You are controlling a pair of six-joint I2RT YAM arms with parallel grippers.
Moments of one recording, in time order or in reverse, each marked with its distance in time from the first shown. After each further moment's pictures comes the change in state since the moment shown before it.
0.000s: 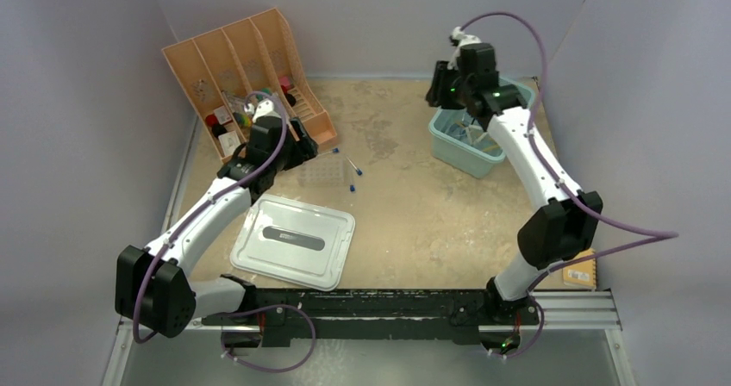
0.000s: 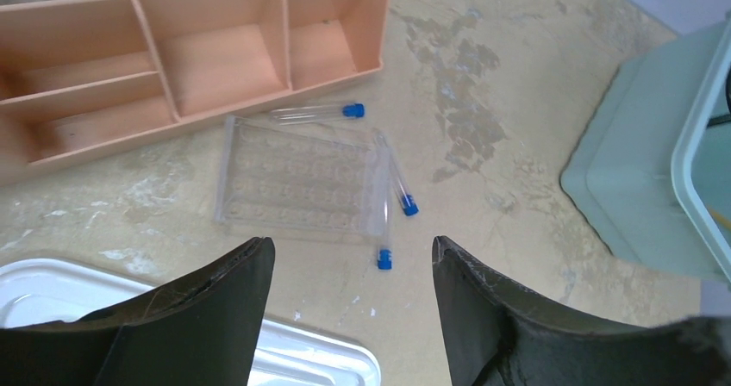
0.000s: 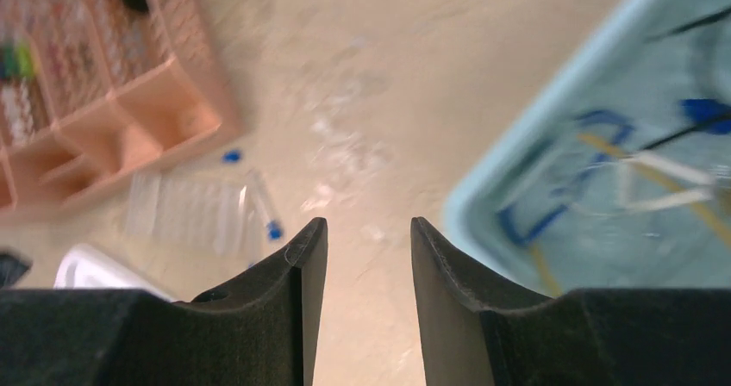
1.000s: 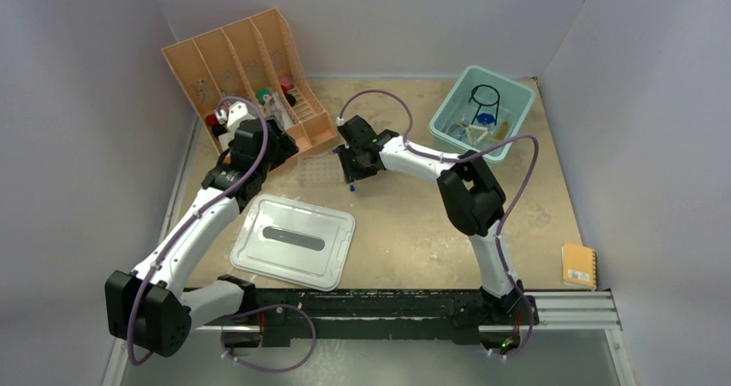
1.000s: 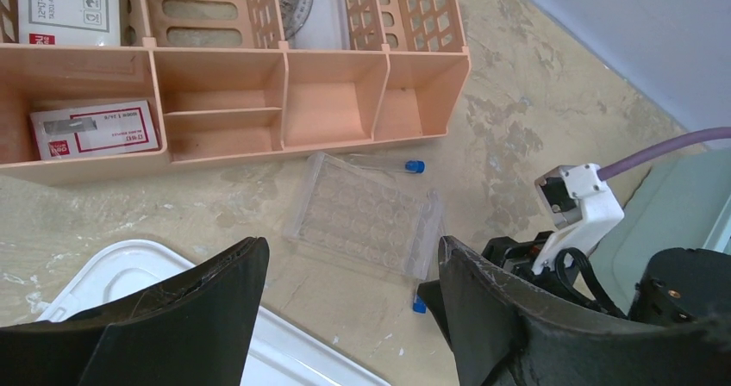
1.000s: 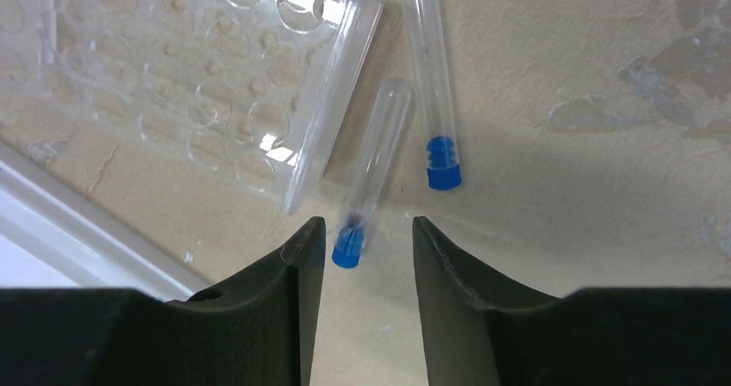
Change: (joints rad) left arm 0.055 -0.109 -0.019 -0.072 -0.192 -0.059; right arm 0.488 0.488 -0.026 0.063 0.056 0.089
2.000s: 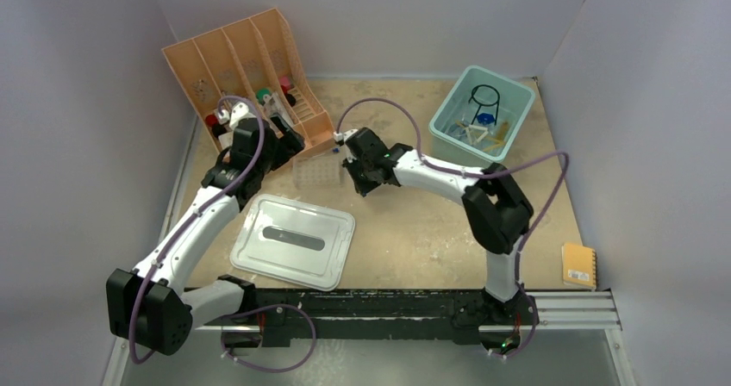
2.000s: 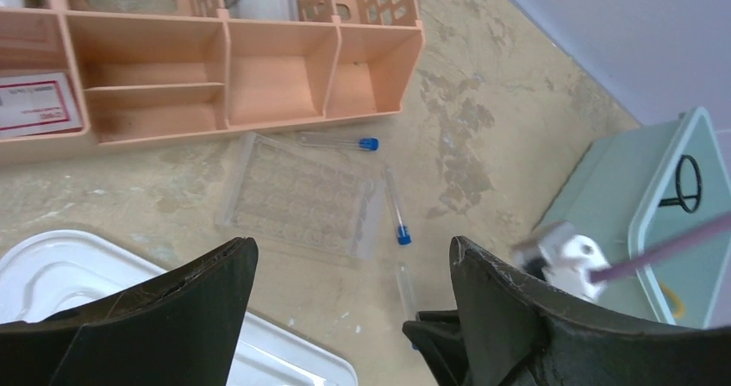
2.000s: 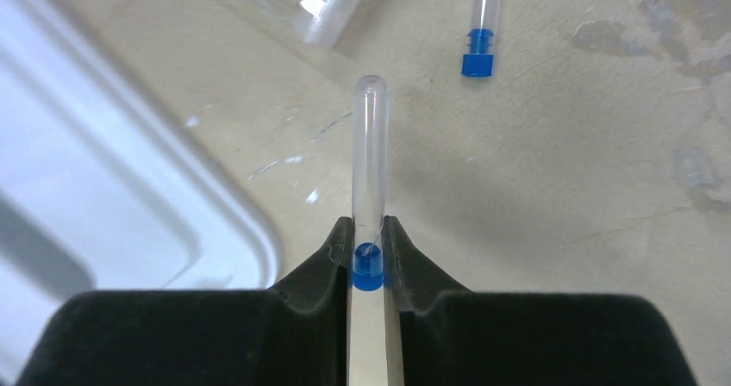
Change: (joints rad) left arm 0.011 0.005 0.002 0.008 0.105 -0.066; right arm 0.050 -0.164 -0.212 0.064 0.020 -0.177
